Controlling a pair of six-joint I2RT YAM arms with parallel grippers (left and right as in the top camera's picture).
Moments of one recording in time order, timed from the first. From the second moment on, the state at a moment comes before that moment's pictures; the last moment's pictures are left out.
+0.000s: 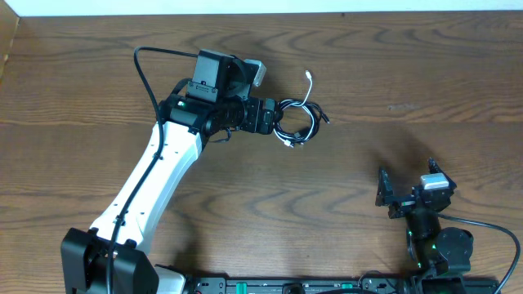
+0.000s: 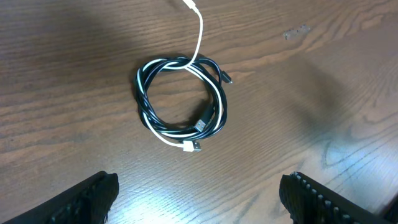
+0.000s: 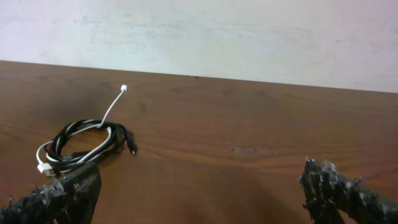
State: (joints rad) left arm -0.33 1.56 1.29 -0.68 0.42 -0.12; right arm 0.06 0.02 0.01 -0.07 -0.07 -0.01
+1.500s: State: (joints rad) left arm -0.44 2.03 1.44 -0.48 0.03 -0.35; right arm 0.06 0.02 0.01 -0.07 -0.07 -0.01
